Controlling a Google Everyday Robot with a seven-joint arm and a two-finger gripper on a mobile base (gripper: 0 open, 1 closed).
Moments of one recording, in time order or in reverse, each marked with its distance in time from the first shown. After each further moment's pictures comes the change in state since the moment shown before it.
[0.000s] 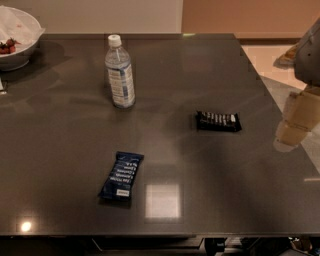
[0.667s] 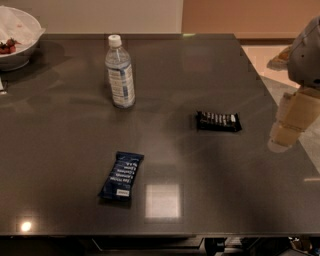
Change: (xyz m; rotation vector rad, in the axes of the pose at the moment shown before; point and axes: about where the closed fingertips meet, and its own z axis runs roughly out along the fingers) arm -0.011 0.002 0.005 -0.019 -0.022 -0.020
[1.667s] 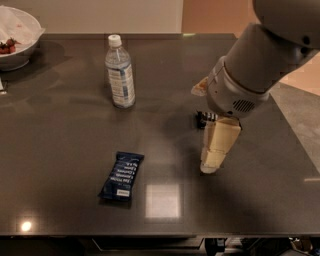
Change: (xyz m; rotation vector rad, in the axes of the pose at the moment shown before) arm -0.100 0.041 0.078 -0.123 -0.145 -0.221
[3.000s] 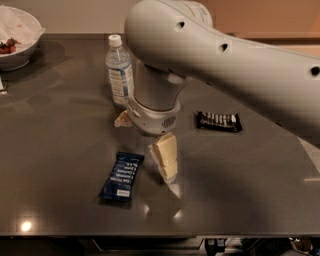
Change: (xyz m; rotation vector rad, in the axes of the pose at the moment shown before) arm -0.094 0.018 0.099 -0.227 0.027 -0.658
